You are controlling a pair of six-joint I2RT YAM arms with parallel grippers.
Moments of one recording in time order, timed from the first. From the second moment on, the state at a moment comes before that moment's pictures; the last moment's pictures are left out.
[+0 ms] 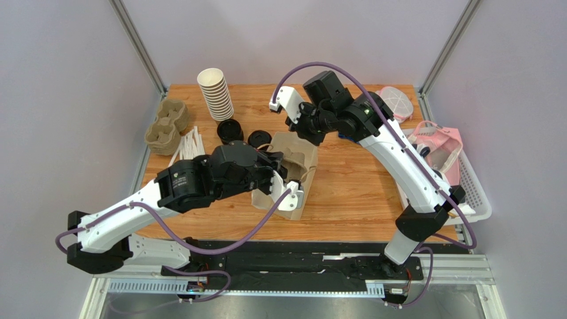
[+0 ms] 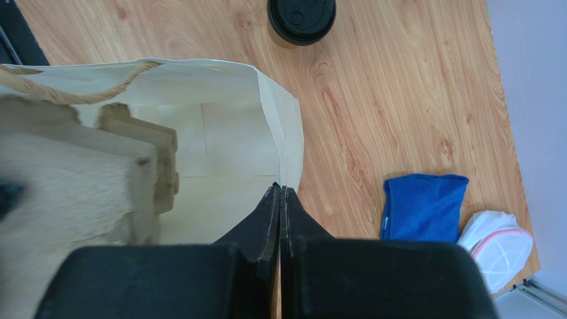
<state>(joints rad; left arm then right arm) -1.21 1.14 1.51 -0.82 -0.21 1.07 0.79 1.69 2.16 -1.27 -0.09 -0.44</state>
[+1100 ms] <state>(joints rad) -1.26 1.14 1.21 -0.77 -0.21 0.84 0.93 1.52 1.97 -1.21 -0.19 -0.50</state>
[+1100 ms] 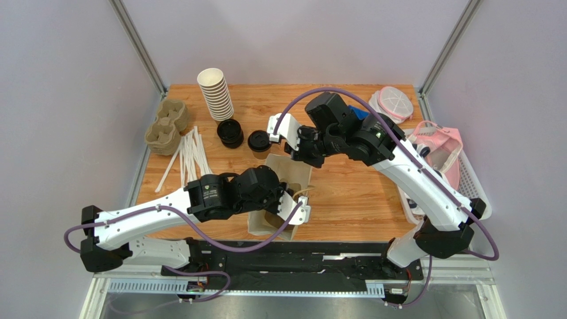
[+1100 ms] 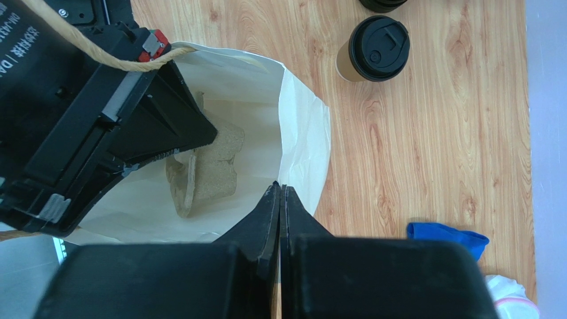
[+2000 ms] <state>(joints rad) -1.21 1.24 1.16 -0.77 -0.14 0.75 0.93 1.52 1.92 -1.19 -0.21 -0.53</state>
